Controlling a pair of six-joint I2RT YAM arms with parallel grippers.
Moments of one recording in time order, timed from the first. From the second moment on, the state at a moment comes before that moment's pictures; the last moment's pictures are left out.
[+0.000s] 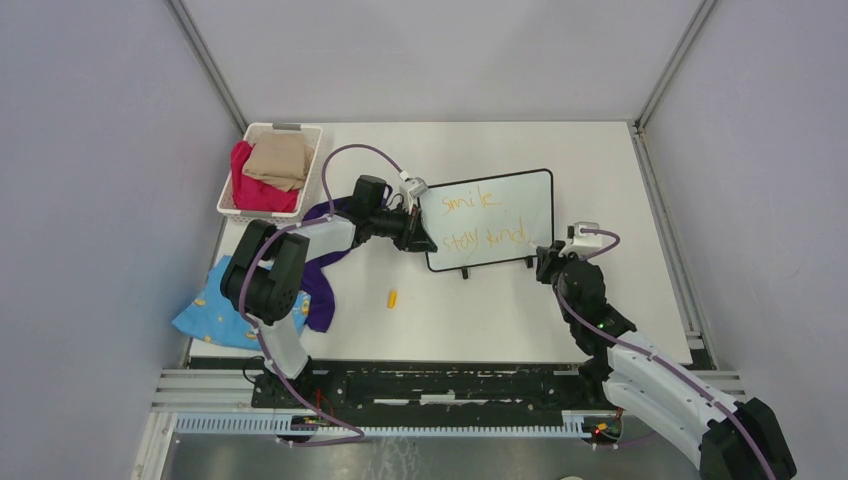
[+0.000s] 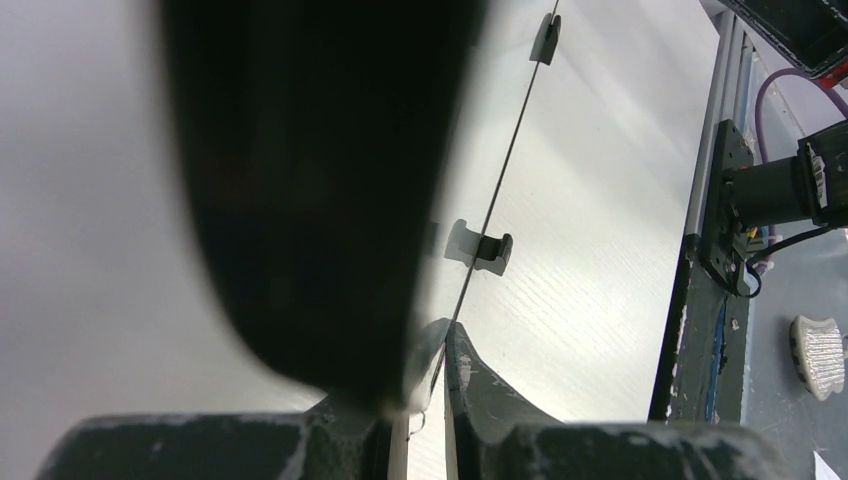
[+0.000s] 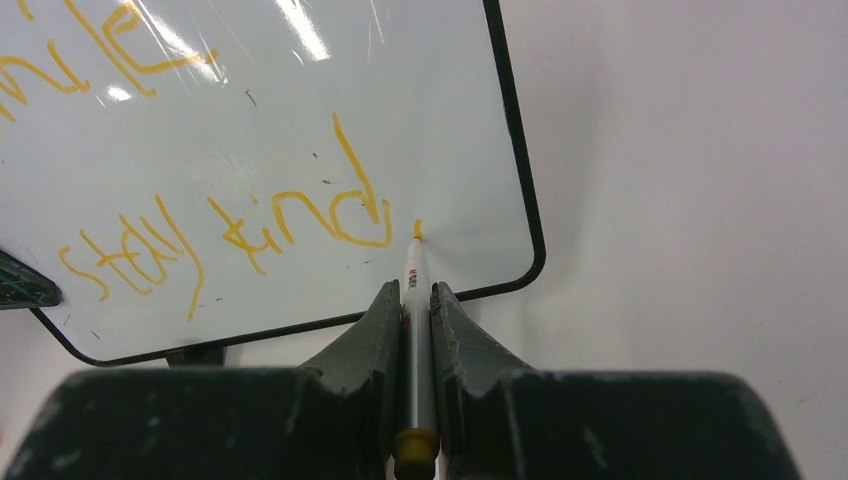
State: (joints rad) left arm -0.42 1.81 0.98 0.07 0.84 -0.03; right arm 0.52 0.75 0.22 0.27 0.44 0.34
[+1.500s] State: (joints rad) left arm -0.46 1.66 0.88 -0.04 0.49 -0.02; right arm 0.52 0.51 0.36 0.05 0.13 0.22
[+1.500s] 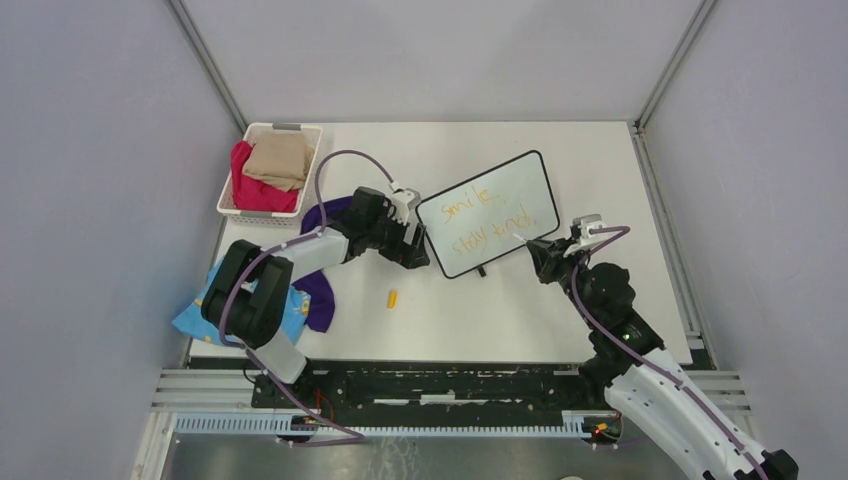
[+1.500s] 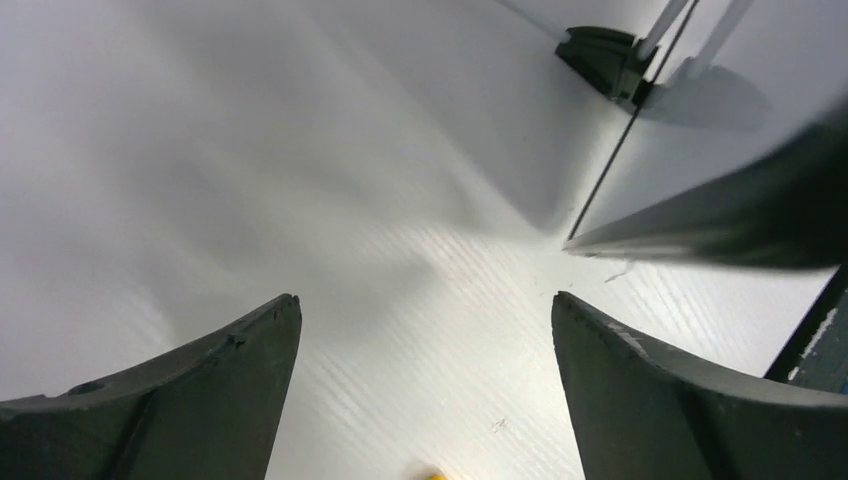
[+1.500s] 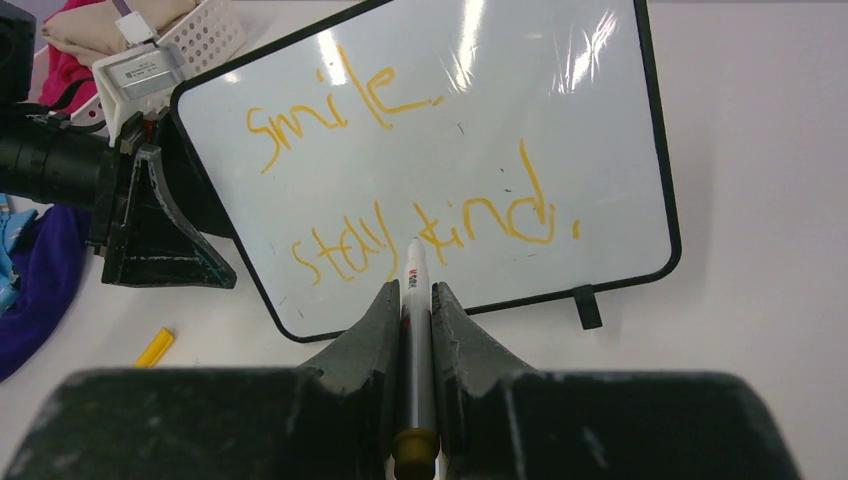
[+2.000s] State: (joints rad) left arm -0.46 1.57 0.85 -0.13 0.34 -0.02; right arm 0.52 0.48 0.36 0.05 0.13 0.21
